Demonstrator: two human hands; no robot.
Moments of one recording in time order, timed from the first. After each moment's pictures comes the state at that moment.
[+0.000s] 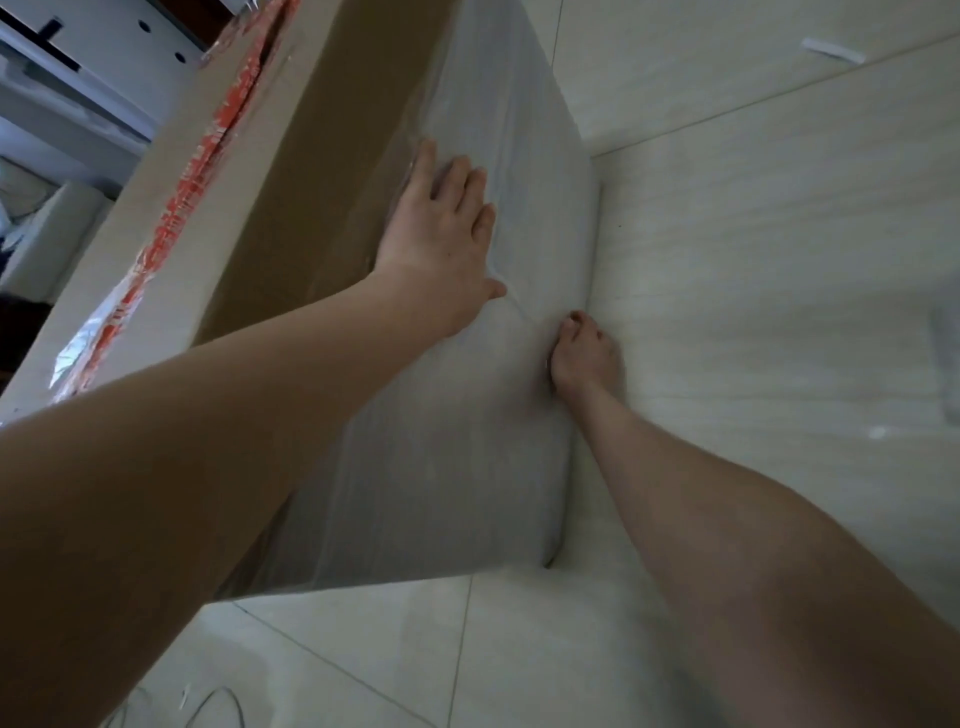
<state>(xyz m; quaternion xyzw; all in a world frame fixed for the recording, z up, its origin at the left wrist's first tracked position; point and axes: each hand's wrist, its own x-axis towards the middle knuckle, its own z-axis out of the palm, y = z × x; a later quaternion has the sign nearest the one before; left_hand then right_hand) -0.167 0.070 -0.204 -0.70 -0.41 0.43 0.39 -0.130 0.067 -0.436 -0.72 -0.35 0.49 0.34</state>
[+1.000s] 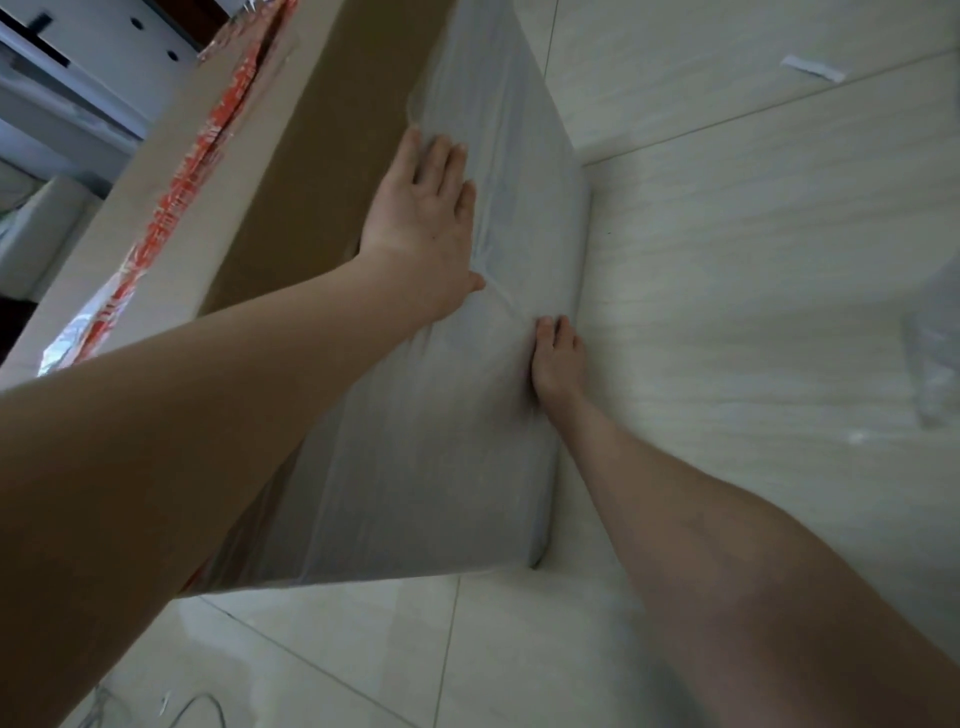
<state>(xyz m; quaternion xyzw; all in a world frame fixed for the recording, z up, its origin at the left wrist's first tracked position) -0.160 0.071 -0.191 -0.68 -0.44 0.43 0.39 -0.140 0.064 -0.428 -0.65 -0.33 0.55 0.42</state>
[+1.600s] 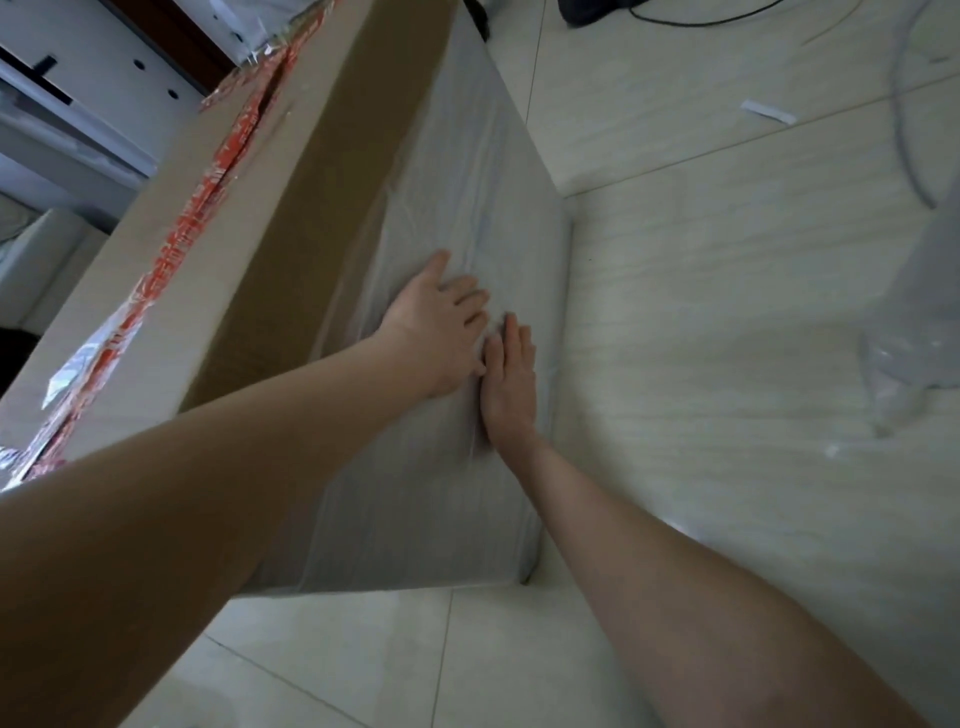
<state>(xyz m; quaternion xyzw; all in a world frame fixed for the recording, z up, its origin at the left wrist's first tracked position) -0.164 0.046 -0.213 -0.70 -0.31 0.56 0.31 -0.164 0.036 -0.378 -0.57 -0.38 0.52 0.51</state>
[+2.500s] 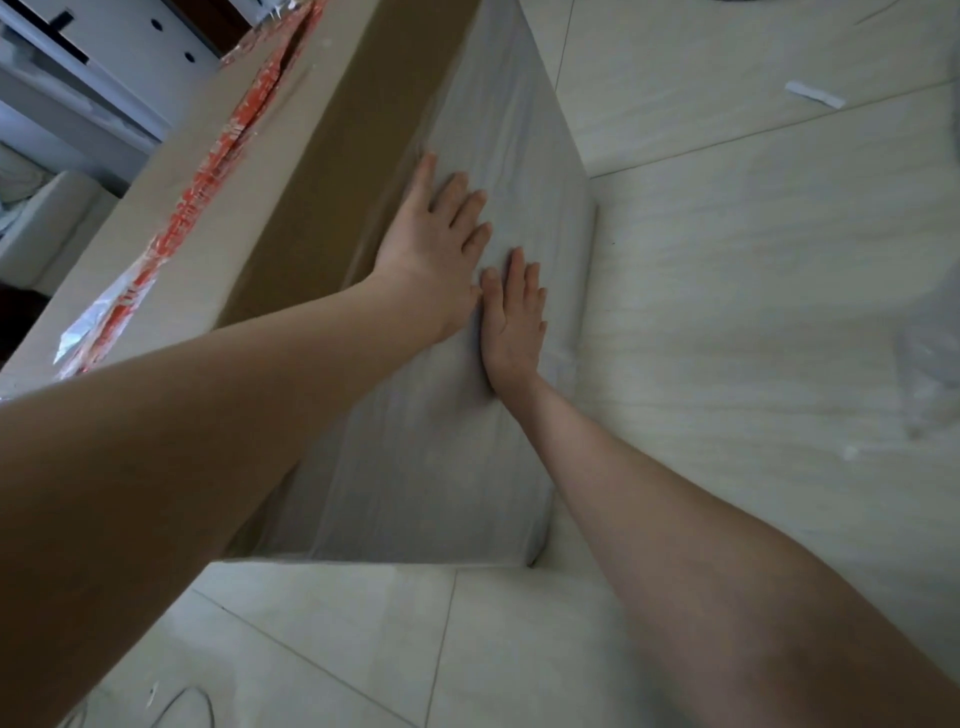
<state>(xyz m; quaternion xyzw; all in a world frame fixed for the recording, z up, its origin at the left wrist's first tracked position) -0.170 0.055 -0.195 -0.67 -0.39 0.48 0.41 -0.156 0.057 -0.336 -0.56 -0.38 0.54 0.50</state>
